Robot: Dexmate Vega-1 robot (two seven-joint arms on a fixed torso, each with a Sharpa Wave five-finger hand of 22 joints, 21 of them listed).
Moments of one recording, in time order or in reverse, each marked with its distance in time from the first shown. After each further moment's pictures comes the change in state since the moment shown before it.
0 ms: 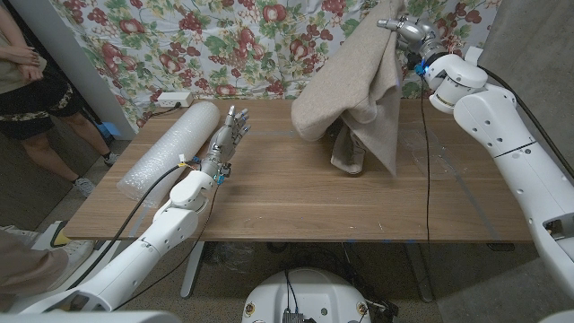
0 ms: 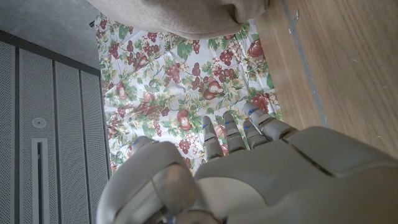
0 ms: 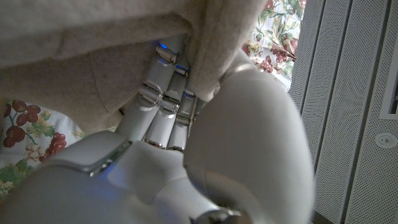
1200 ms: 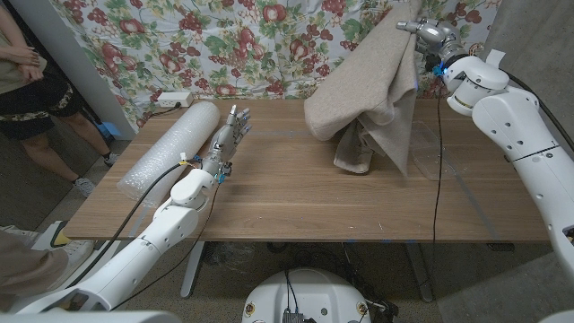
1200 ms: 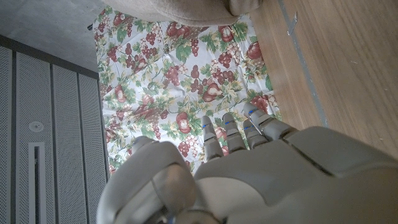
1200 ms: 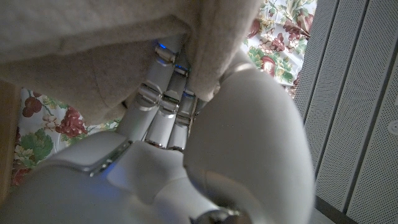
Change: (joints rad) left arm -0.006 0.007 0.005 -0.013 0.008 0.024 0.010; left_hand 0.000 0.000 0.004 -0.004 -0.004 0.004 -0.004 0.000 0.000 0.000 0.000 0.000 0.000 0.000 0.000 0.000 0.000 -0.005 -0.005 0.000 0.000; right arm -0.052 -0.054 0.083 0.002 0.037 -0.006 -0.016; right_hand 0.000 0.000 0.000 0.000 -0.004 0.008 0.001 -0.004 0.000 0.003 -0.003 -0.011 0.007 0.001 0.001 0.000 0.004 -0.005 0.005 0.028 -0.007
